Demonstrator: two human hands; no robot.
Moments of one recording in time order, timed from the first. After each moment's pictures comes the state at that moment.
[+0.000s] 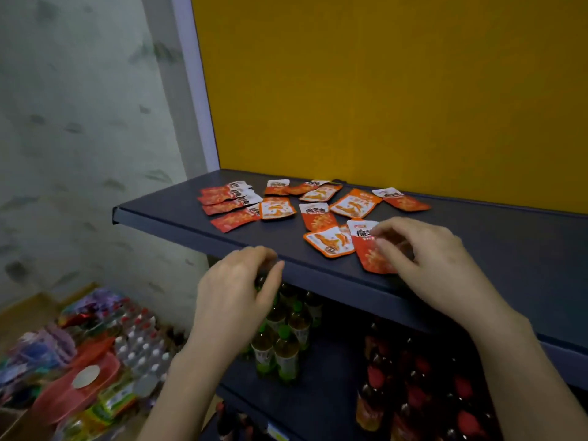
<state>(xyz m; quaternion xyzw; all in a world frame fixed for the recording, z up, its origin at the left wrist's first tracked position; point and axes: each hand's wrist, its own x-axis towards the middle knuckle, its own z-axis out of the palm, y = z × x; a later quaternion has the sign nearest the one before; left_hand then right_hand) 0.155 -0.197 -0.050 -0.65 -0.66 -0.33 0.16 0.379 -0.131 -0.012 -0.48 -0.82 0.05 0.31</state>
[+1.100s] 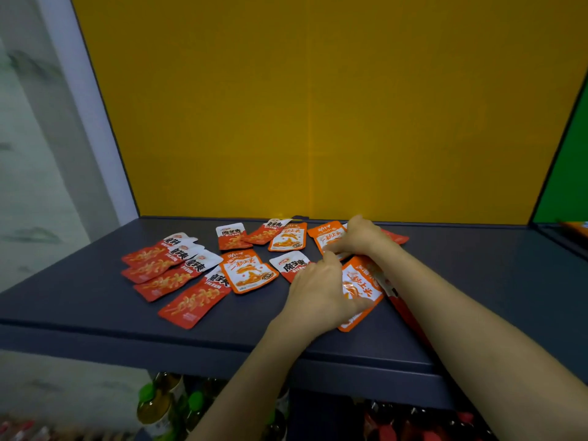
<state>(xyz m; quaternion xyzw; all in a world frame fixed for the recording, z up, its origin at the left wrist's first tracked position) 0.185 -0.035 -0.022 -0.80 -0.55 -0.19 -0.12 0.300 0.076 -0.009 -0.75 -0.61 0.16 0.18</state>
